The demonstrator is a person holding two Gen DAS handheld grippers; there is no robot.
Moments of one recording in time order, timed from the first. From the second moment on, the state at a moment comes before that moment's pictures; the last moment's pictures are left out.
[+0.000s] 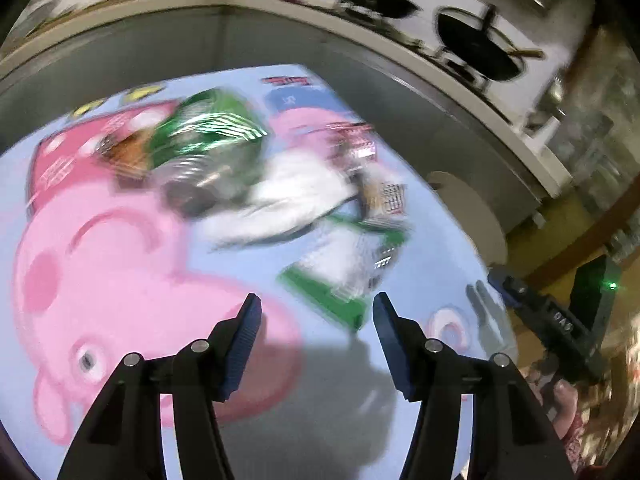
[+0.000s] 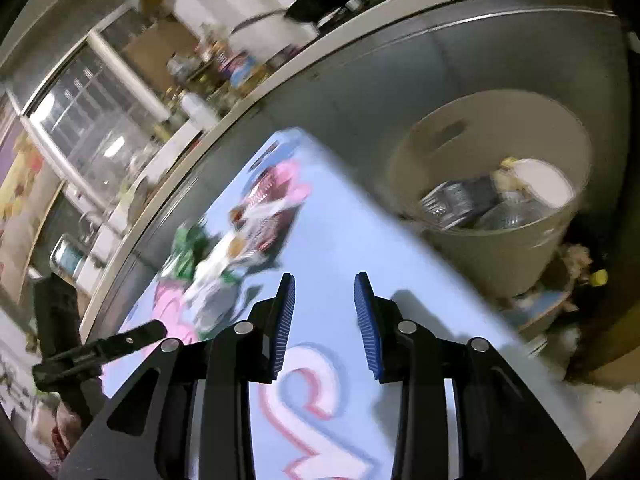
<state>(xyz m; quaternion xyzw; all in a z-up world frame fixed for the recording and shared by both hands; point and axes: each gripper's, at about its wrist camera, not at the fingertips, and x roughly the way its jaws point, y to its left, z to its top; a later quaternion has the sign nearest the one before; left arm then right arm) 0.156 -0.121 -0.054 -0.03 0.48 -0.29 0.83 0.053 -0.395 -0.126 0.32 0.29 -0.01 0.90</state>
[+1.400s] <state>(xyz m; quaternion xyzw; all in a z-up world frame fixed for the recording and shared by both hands) 0.113 -0.074 -0.071 -0.01 0.46 -0.29 0.84 0.074 -0.307 -0.171 0.43 0.38 0.13 0.81</state>
